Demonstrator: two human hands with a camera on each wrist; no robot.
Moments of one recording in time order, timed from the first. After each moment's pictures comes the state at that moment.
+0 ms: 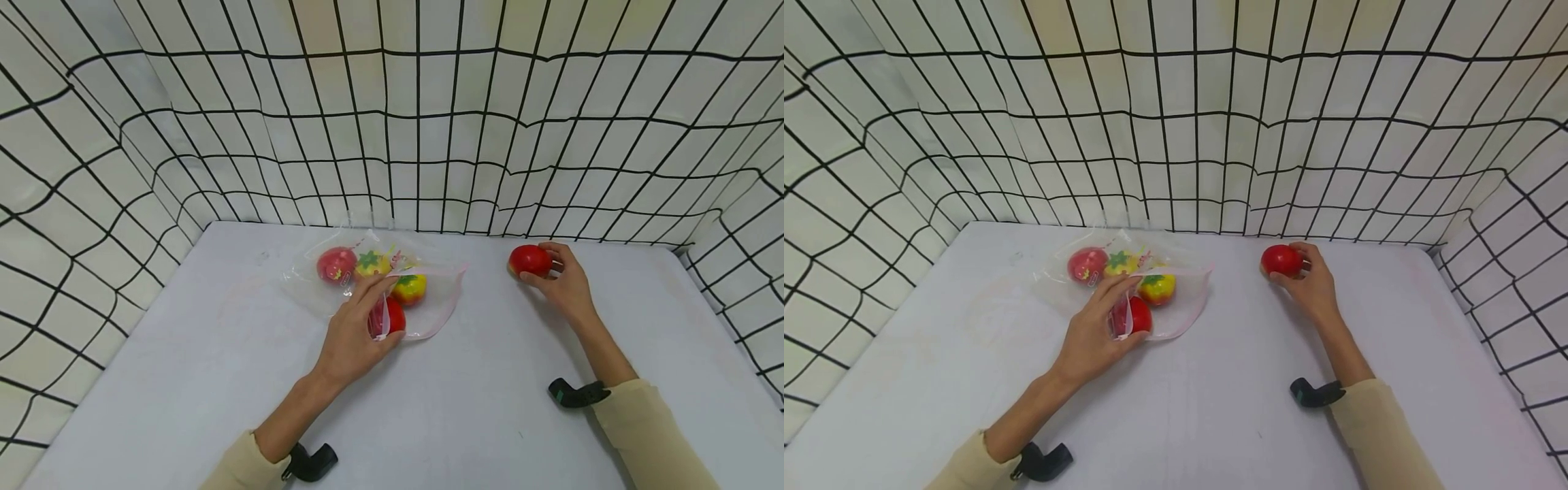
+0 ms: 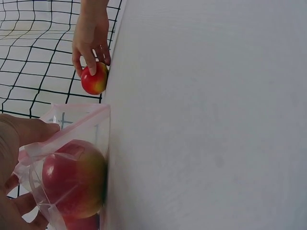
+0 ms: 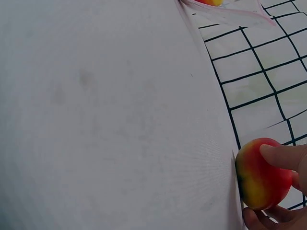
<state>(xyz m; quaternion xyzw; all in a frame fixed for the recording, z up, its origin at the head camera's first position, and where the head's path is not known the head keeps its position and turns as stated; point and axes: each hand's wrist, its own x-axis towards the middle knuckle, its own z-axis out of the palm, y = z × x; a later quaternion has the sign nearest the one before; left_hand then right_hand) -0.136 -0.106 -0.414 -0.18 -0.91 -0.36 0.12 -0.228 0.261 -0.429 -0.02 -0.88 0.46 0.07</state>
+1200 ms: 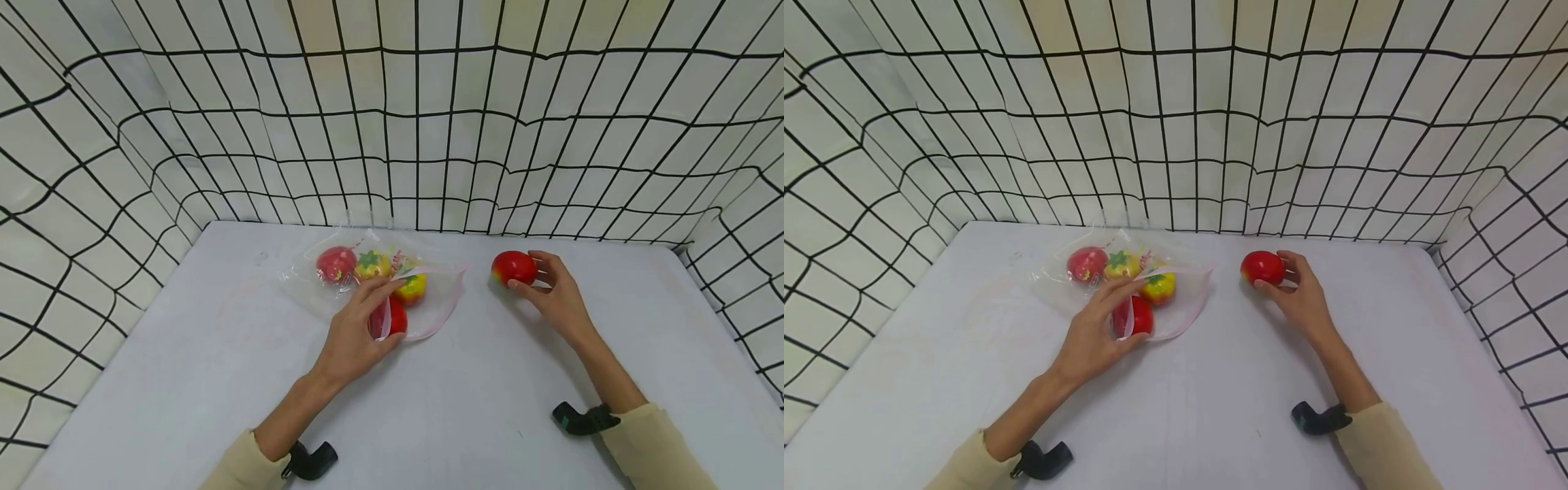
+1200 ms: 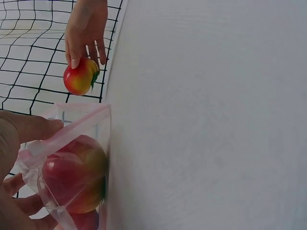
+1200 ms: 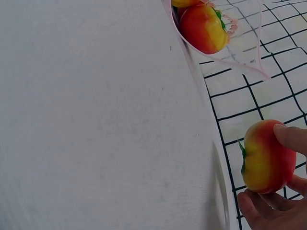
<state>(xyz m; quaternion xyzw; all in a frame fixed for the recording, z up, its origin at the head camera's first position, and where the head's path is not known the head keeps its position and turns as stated) -0.135 -0.106 -0.414 -0.19 -0.89 -0.40 0.11 -0.197 0.246 -0.425 0.04 -0.86 0.50 0.04</state>
